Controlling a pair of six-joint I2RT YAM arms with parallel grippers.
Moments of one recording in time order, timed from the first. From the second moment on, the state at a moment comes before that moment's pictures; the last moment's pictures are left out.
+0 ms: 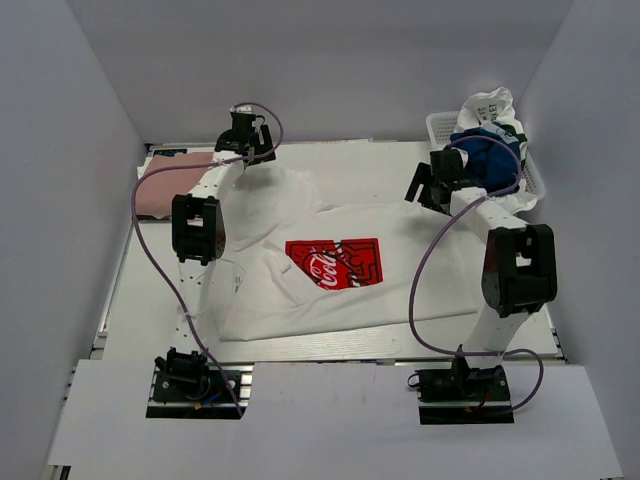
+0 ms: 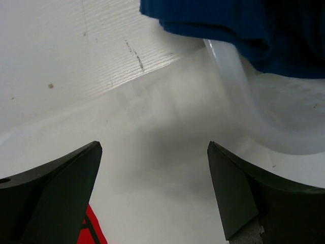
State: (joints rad) left arm -0.19 2.51 2.27 -0.44 -0.18 -0.29; right arm 0.17 1.77 1.27 -0.32 0.18 0.41
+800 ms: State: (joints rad) left arm -0.20 2.61 2.26 -0.32 -0.05 -0.25; right arm 0.19 2.18 1.71 -0.47 0.34 0.55
